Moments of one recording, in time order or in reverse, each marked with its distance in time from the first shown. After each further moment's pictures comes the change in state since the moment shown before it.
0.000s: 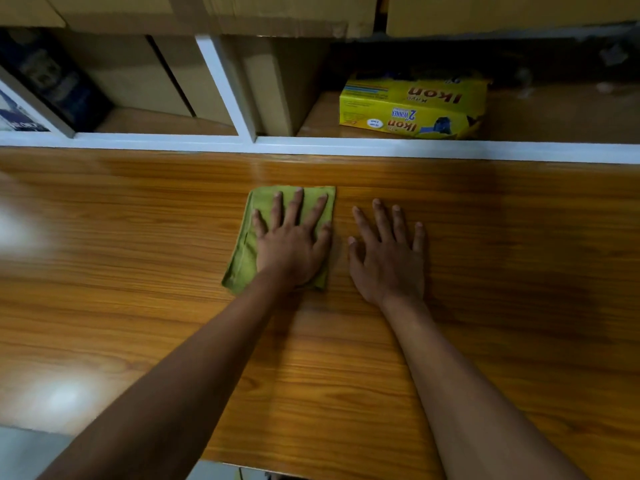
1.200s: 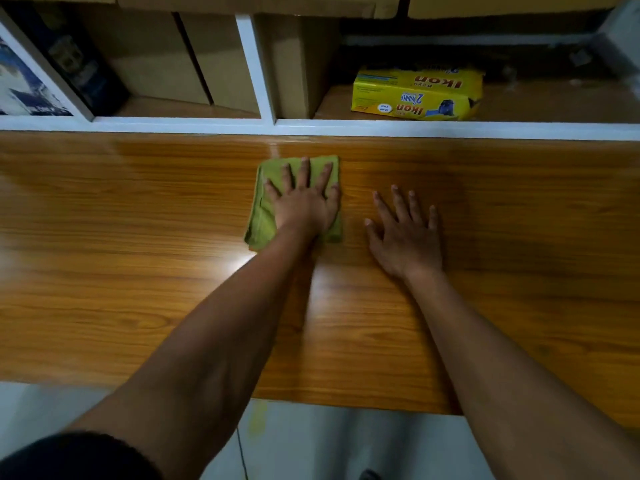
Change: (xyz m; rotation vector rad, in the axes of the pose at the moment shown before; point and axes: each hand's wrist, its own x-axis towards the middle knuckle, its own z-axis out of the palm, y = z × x) left_hand 0.000 -0.023 -0.011 -0.031 -0.044 -0.042; right_hand -0.043 -0.020 -0.007 -0.068 -0.121 0.048
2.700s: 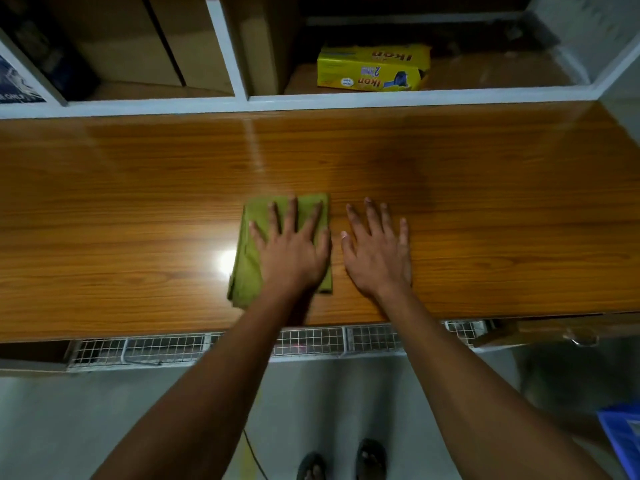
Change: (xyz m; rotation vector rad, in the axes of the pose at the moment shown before) left_hand -0.186 0.004 0.029 -0.032 0.053 0.079; right_hand -0.133 -0.018 0.016 -0.005 0.054 0.065
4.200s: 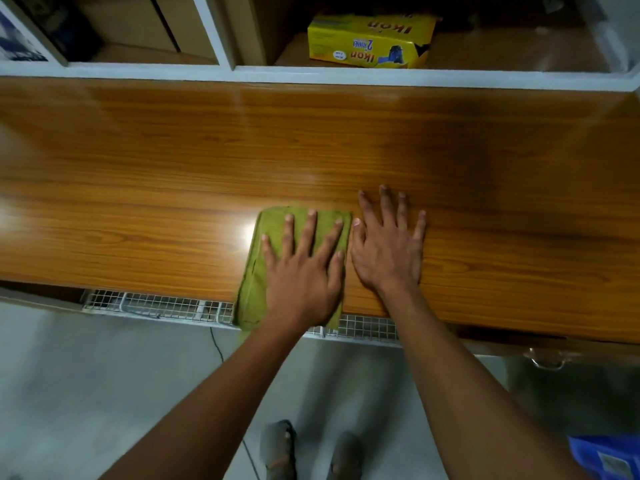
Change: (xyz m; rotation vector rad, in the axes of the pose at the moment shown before) left_hand -0.075 0.124 0.032 -0.010 -0.015 -0.058; right_hand 0.002 0.106 -0.013 0.026 -0.002 -0.026
